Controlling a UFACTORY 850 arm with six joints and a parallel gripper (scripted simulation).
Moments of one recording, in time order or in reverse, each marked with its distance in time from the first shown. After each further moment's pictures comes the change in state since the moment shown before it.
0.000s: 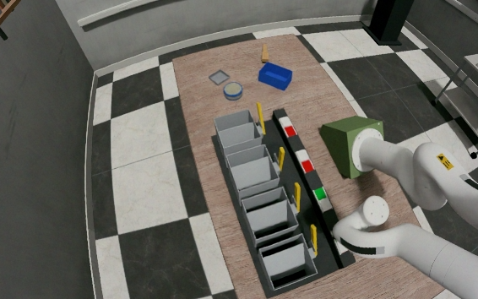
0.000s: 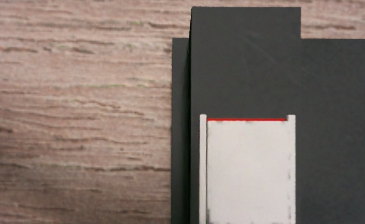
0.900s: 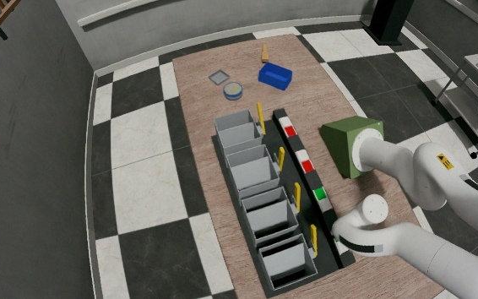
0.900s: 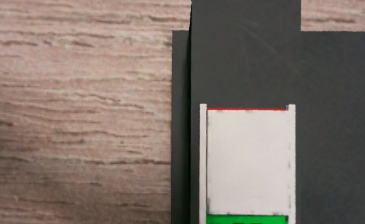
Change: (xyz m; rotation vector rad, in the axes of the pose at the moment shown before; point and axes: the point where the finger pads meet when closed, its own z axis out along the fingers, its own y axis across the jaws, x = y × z) arm -0.005 0.000 0.000 0.000 0.000 0.000
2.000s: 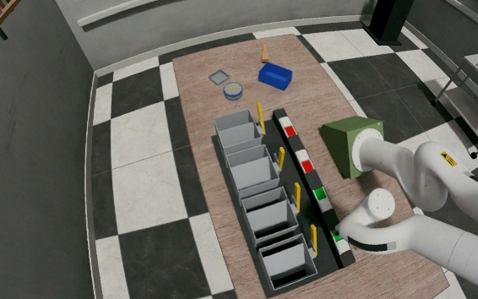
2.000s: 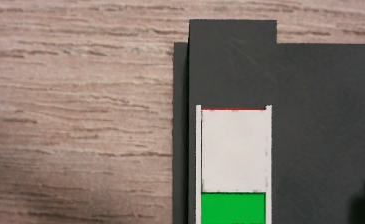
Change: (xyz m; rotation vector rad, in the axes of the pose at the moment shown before) arm -0.001 0.000 -0.039 -0.001 0.000 0.000
